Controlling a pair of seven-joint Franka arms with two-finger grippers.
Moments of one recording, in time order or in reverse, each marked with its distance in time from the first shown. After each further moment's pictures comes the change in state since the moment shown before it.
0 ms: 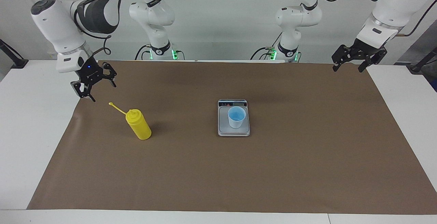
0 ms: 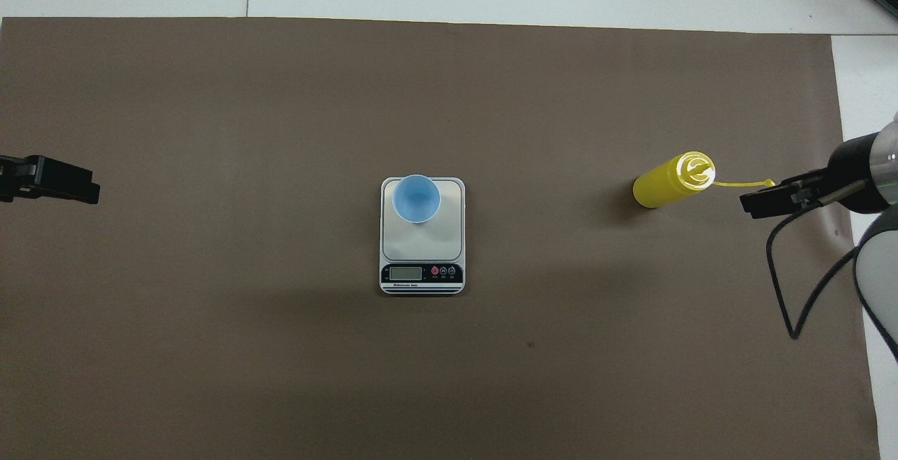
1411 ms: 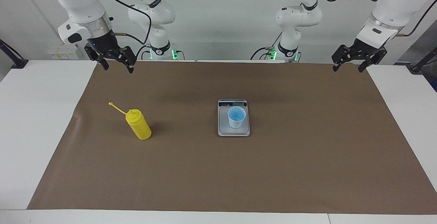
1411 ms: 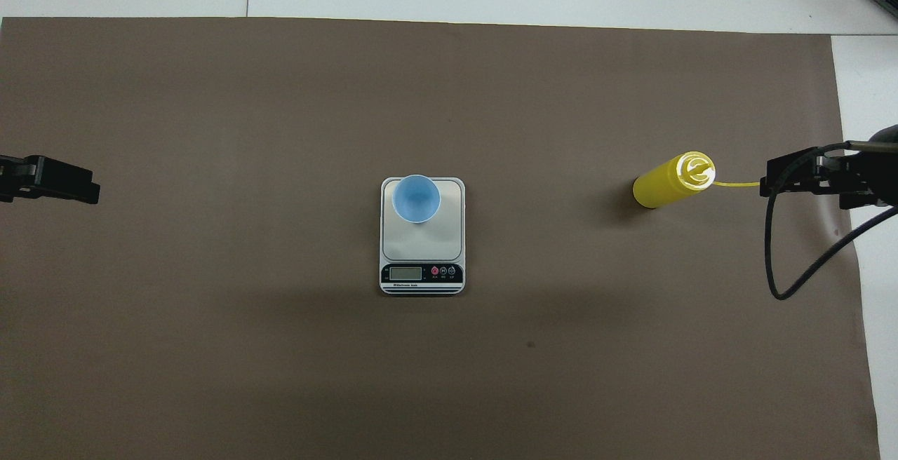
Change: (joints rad) left arm 0.000 0.000 0.000 0.000 0.000 0.000 0.000; right arm -0.002 0.040 -0.006 0.154 0.007 -0.187 0.394
